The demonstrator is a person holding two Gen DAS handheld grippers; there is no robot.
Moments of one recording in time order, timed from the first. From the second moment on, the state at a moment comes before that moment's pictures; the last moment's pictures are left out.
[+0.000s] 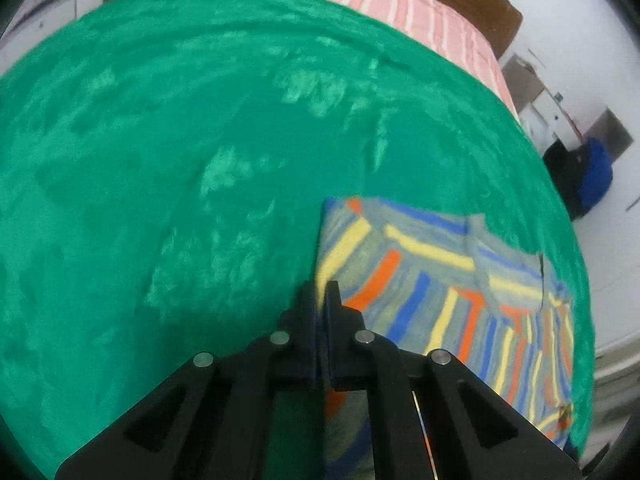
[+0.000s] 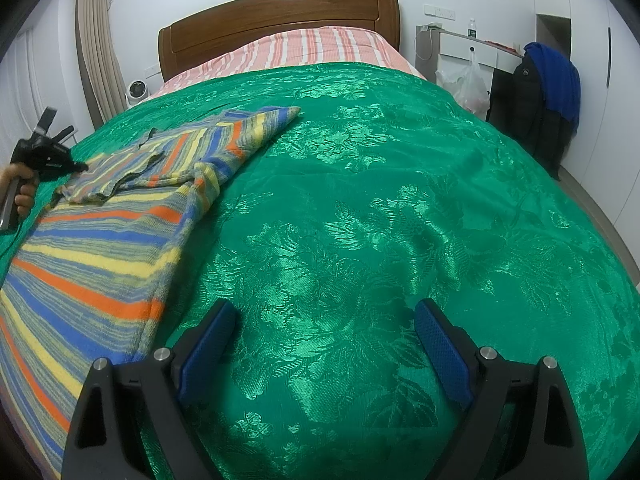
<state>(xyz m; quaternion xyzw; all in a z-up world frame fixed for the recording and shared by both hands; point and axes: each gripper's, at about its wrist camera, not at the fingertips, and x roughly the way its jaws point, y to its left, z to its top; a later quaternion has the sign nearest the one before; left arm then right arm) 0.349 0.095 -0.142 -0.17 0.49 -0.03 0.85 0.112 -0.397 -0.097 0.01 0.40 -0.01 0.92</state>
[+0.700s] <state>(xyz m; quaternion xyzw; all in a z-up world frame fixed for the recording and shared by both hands) 0.307 0.092 -0.151 -0.13 0.44 -0.05 0.89 0.354 -0.266 -0.100 0.21 0.58 0.15 0.77</state>
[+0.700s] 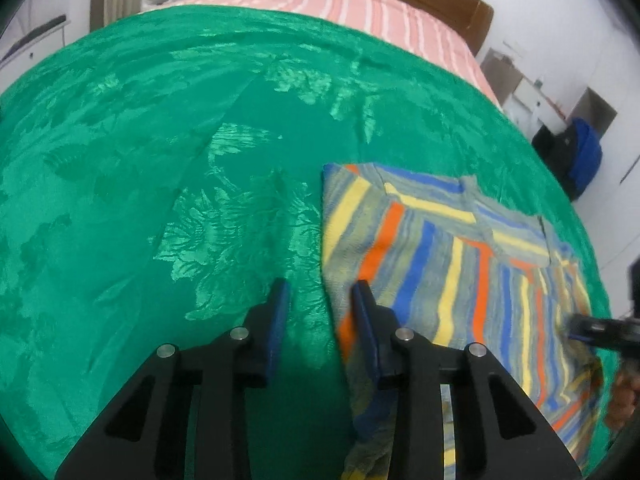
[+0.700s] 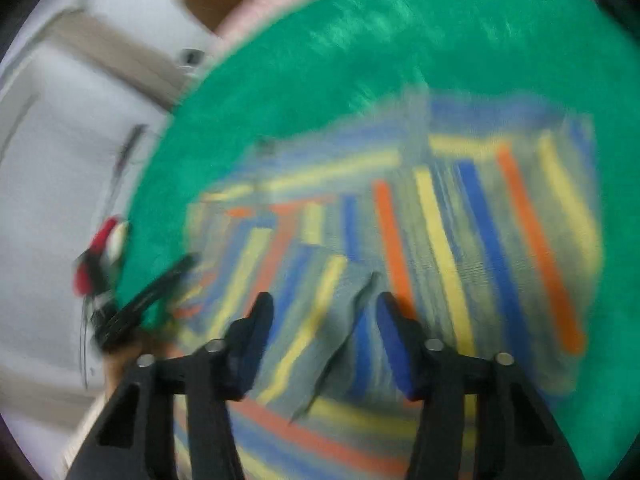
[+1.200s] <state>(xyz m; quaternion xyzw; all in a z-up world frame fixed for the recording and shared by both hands) 0.281 0.084 -0.139 -0.09 0.44 -0.04 0.89 0.329 -0.266 -0.078 0.11 0.48 0.11 0.86</state>
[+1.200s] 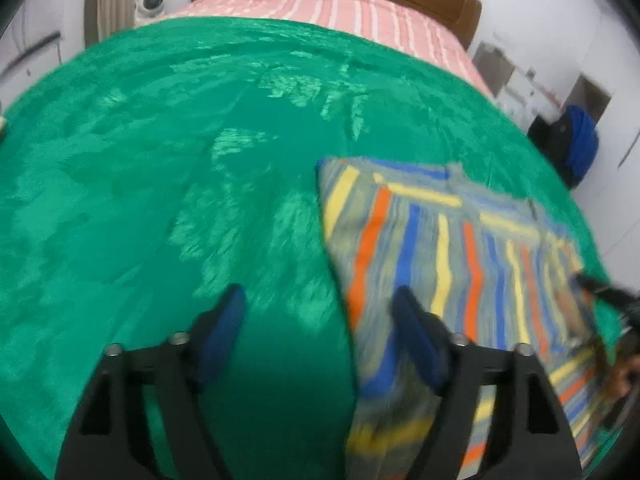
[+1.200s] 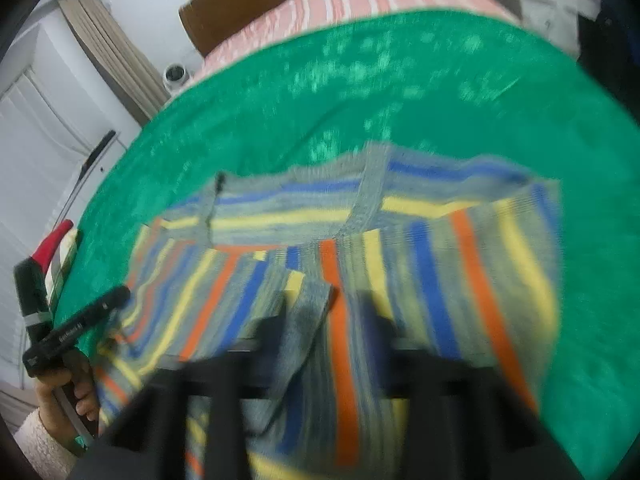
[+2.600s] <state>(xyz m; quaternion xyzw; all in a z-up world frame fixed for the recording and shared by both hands) 0.078 0.143 -0.134 -0.12 0.44 -0.03 0.89 0.081 -0.406 -0.080 0.00 0.44 -0.03 0.90</state>
